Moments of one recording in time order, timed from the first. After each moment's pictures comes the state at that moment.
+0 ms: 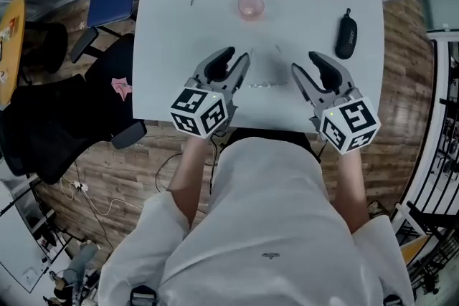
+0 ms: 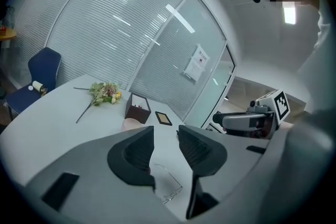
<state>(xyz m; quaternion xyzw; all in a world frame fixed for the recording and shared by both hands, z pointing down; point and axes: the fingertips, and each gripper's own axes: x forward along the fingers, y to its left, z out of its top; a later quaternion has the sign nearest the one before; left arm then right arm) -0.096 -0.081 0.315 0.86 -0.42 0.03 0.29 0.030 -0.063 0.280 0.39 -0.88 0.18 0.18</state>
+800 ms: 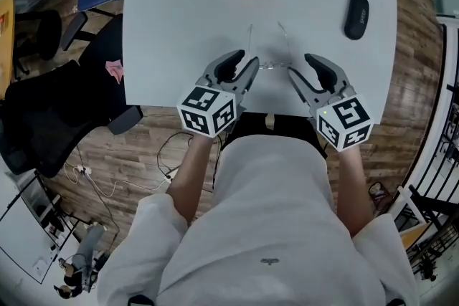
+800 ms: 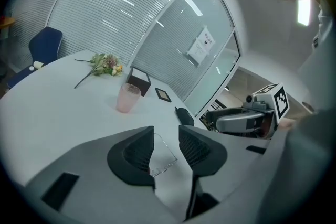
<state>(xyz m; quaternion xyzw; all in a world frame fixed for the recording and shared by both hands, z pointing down) -0.062 -0.033 0.387 0.84 -0.39 0.09 0.36 0.034 -0.021 0.358 0.36 -0.87 0.25 0.24</state>
